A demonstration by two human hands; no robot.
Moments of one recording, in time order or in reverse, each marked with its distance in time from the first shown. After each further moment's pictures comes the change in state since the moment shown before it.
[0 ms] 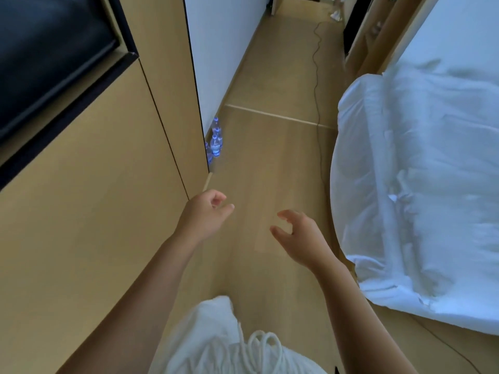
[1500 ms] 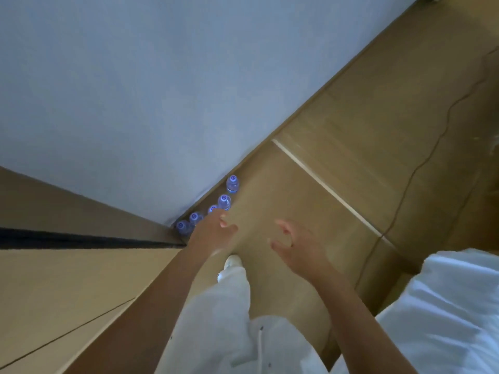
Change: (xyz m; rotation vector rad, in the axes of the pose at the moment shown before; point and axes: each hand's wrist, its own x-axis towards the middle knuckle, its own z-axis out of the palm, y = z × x) left_hand 0.802 0.120 0.080 -0.115 0.037 -0.637; right_hand 0.905 -0.007 -0.100 -0.128 -0.542 -0.170
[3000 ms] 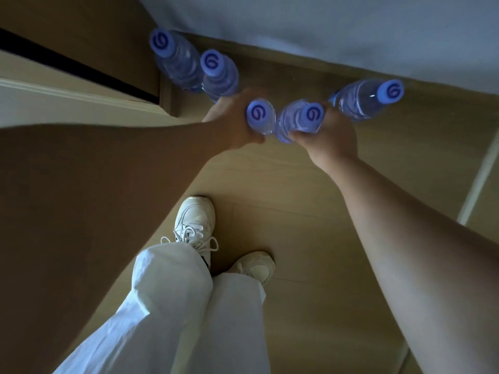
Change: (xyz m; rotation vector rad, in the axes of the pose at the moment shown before) left_hand 0.424 -0.273 0.218 -0.332 0.367 -0.251; right_hand 0.517 0.178 0.342 -0.551 -0.404 -0.444
